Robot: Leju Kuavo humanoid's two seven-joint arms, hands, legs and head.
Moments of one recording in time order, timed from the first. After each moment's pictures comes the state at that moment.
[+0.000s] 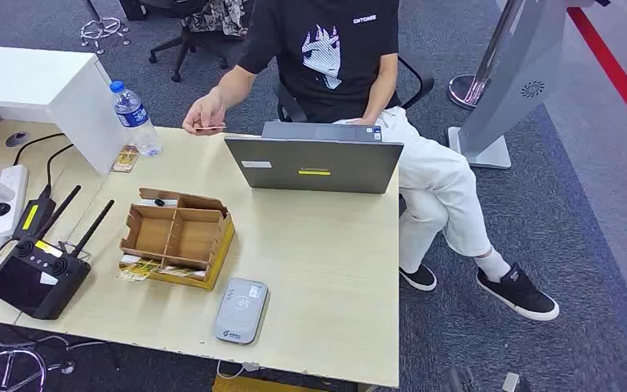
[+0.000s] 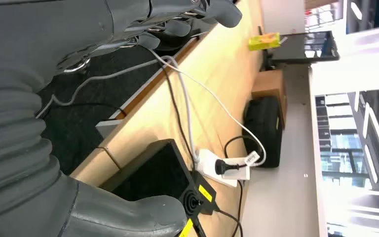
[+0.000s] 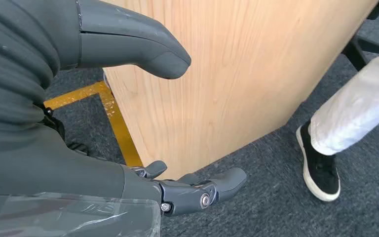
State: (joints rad) left arm -0.16 -0.17 1.18 -1.31 0.03 -0.19 -0.68; right arm -0.18 0.00 -0.27 -0.27 -0.53 0.20 -0.39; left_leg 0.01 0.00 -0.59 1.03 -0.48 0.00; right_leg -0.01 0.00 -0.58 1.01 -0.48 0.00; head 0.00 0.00
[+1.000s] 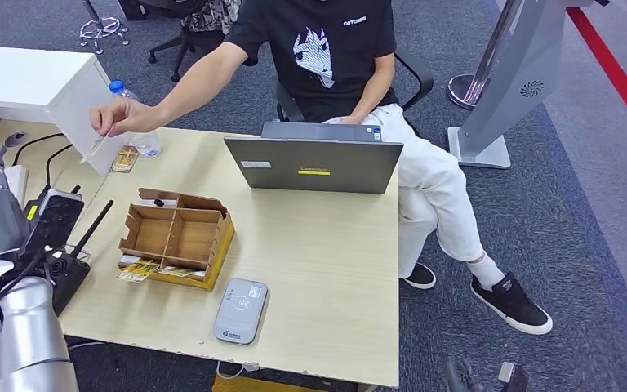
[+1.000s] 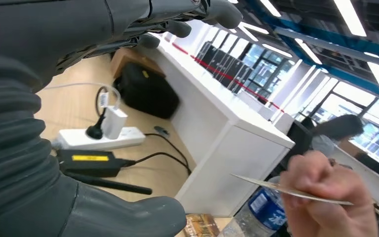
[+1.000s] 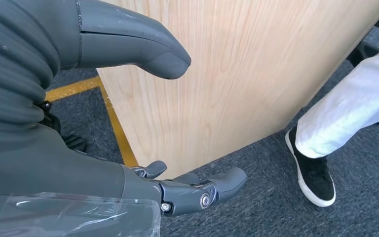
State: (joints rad) left arm -0.35 0.04 0.53 -1.34 -0.70 0.08 -0.46; right arm -0.21 0.01 -0.36 -0.27 -0.38 0.20 -0.36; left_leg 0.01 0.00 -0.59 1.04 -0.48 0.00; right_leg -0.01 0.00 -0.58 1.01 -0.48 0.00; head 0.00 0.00
